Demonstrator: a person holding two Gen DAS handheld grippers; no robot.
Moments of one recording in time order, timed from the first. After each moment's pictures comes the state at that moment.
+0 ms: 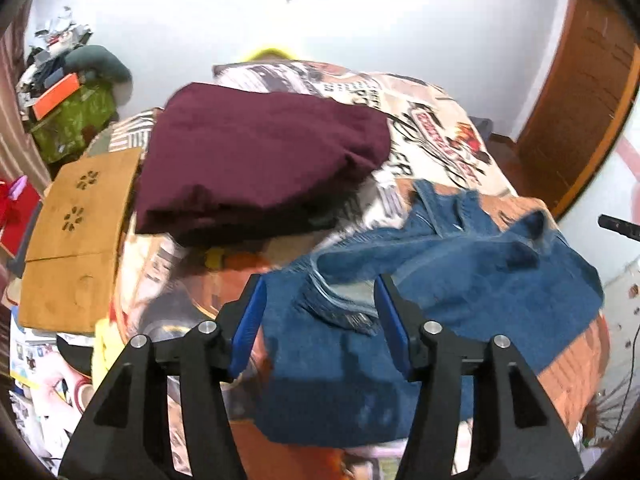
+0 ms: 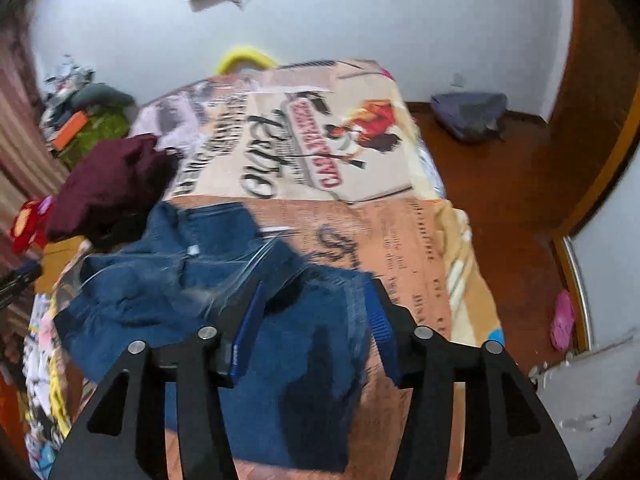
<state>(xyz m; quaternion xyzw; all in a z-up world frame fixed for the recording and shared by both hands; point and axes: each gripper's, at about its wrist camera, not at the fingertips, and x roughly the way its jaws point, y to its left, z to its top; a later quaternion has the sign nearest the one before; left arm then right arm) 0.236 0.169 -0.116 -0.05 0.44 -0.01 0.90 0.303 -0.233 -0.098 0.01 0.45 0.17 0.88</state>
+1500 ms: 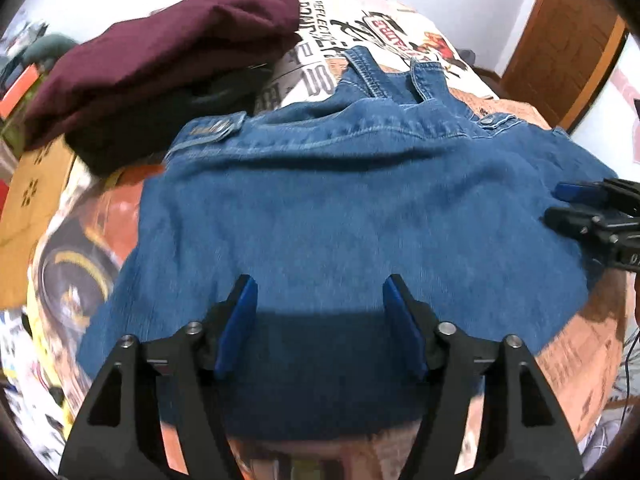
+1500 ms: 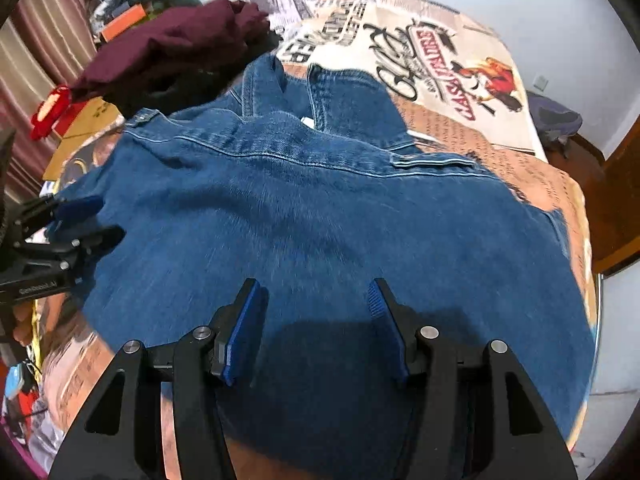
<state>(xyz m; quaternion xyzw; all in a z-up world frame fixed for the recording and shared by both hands) 0.224 0.082 -0.212 -0.02 0.52 -0.03 0.86 0.261 -0.111 -0.193 -0.10 0.51 0.25 0.82</state>
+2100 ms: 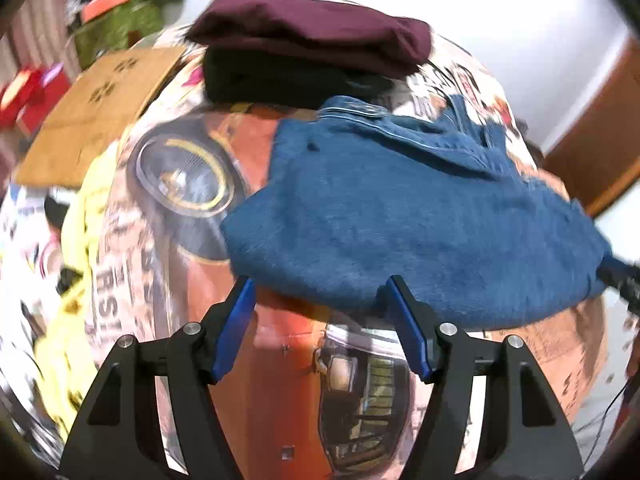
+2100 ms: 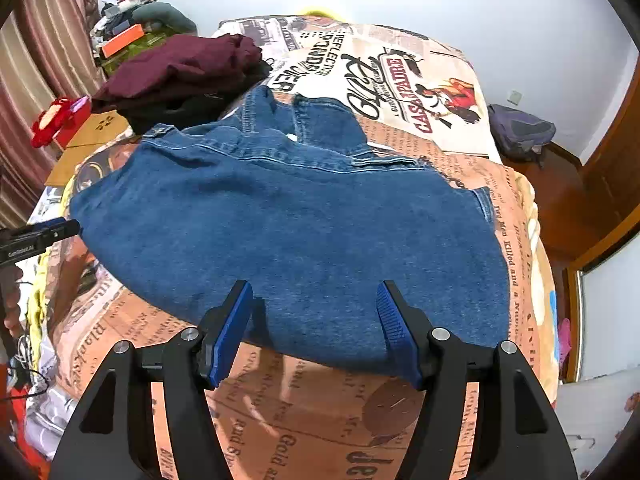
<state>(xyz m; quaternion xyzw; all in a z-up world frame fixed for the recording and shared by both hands) 0.141 0.163 -0.194 -0.17 0.49 0.08 0.85 0.219 -0.138 -0.158 -0.11 0.47 0.23 0.84</state>
